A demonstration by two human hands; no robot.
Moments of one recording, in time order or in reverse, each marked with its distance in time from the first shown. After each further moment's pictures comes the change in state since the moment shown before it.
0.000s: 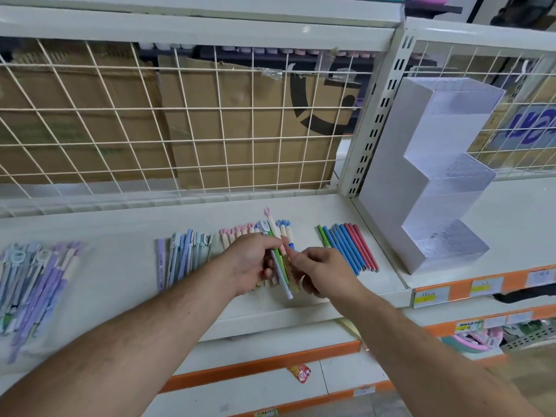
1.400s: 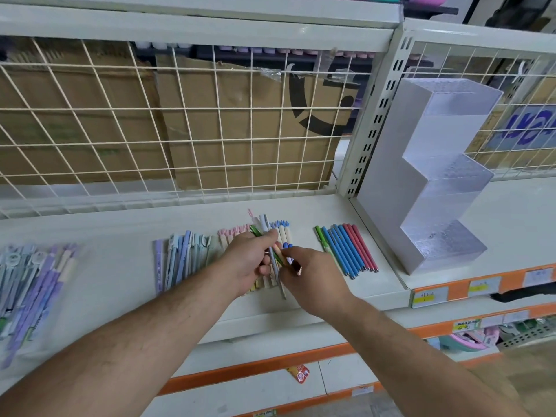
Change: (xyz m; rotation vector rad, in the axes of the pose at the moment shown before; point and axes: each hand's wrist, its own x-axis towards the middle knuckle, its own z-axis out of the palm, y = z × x) left_hand 0.009 -0.004 -0.003 -0.020 0.124 0.125; right_hand 0.002 0.008 0.021 -0.679 0.150 -0.404
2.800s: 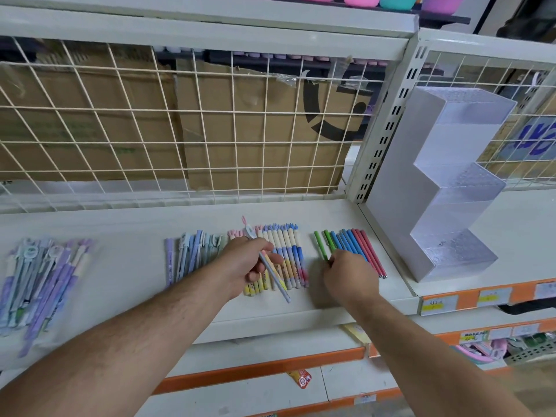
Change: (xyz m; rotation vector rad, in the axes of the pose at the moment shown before) left_hand -0.007 0.005 -0.025 0.122 0.065 -0.061; right_hand 0.019 0.045 -0.007 -0.417 0.048 0.373
